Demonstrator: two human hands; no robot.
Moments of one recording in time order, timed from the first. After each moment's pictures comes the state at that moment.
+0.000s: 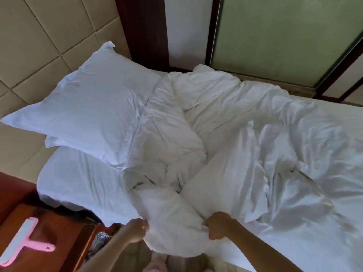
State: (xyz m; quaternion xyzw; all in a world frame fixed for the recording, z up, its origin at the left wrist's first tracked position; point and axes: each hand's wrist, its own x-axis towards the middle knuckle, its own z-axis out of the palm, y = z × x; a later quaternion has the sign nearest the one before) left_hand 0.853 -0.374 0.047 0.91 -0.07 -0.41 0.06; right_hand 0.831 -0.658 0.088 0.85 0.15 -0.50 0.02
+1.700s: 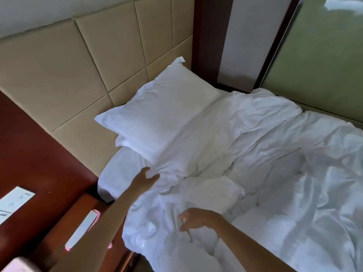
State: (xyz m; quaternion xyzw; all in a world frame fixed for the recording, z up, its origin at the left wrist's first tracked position) left_hand 1.009 -0.148 0.166 0.86 0.21 -0.22 0.41; right_hand 0.957 -0.354 0.143 0.81 0.10 -0.54 -0.23
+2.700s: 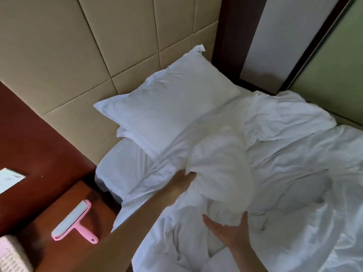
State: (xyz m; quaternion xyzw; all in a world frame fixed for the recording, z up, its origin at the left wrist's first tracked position) left_hand 1.058 -0.272 0.157 0.74 0.19 -0.25 0.60; right_hand 0.995 -0.460 0.074 0.13 -0.51 -0.24 -0.81
